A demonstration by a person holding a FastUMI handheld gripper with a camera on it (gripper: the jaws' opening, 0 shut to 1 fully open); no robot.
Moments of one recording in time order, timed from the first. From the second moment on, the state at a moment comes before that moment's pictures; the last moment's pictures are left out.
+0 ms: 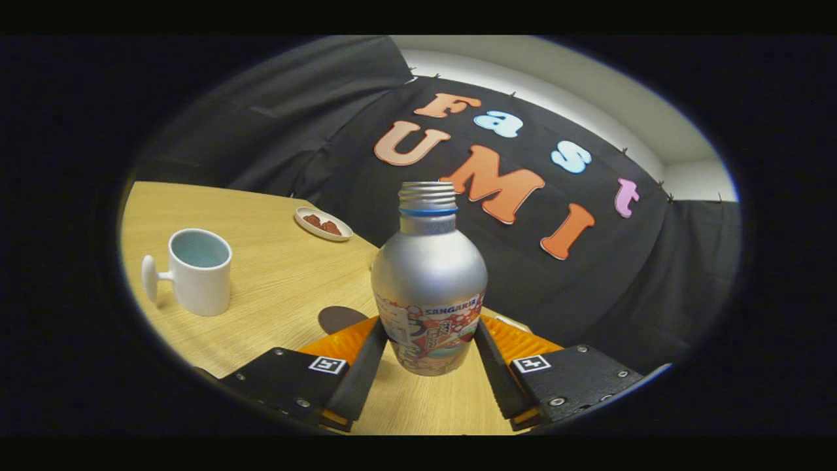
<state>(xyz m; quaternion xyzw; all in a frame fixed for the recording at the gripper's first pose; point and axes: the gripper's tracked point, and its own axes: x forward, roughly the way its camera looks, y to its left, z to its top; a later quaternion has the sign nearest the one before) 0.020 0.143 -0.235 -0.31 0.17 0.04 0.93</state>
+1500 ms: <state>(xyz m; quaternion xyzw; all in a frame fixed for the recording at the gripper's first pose) 0.040 0.223 -0.224 -0.67 -0.02 0.05 0.74</state>
